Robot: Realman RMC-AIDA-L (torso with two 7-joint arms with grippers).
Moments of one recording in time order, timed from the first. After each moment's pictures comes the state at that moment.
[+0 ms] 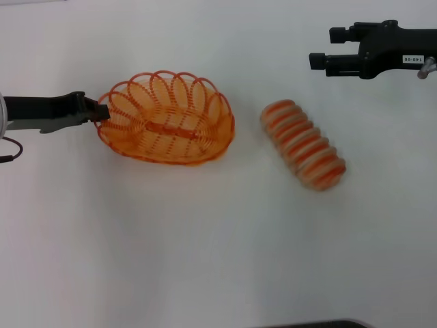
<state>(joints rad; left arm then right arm) -0.58 -2.17 0.67 0.92 2.42 1.35 -2.50 0.55 2.07 -0.59 -0.85 -2.14 -1.45 1.56</state>
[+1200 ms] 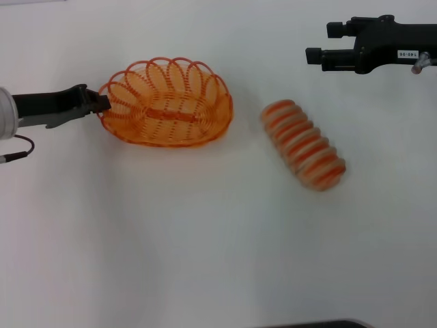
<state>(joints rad) -0.53 -2.17 0.79 0.87 2.29 1.17 -2.51 0.56 2.08 -0.60 -0.85 -2.13 -1.42 1.56</state>
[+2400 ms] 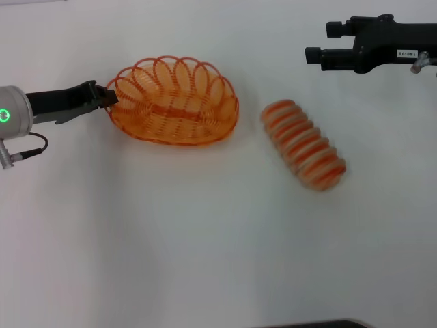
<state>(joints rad) -0.51 -2.18 0.90 0.84 2.19 1.04 -2.51 0.56 2.08 -0.60 -0.85 -2.13 -1.42 1.56</state>
